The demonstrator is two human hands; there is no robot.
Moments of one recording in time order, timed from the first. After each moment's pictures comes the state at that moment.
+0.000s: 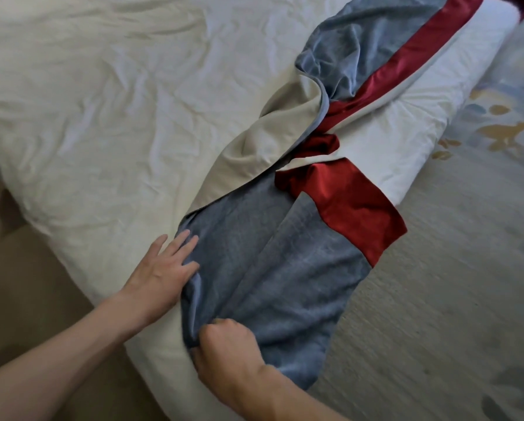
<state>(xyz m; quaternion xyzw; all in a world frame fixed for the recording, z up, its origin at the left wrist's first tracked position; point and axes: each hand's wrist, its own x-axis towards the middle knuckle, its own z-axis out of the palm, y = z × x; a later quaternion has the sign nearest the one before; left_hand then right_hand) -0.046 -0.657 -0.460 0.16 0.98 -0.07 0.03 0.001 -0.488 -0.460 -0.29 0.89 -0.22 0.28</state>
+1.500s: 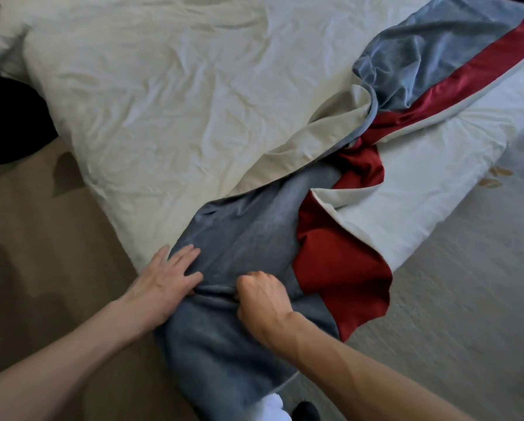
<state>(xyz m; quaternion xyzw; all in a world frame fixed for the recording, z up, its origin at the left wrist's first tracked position) 0.020 -0.687 -0.469 0.12 0.98 -0.07 0.11 -0.033 -0.498 -0.464 -0.34 0.91 -0.15 0.21</state>
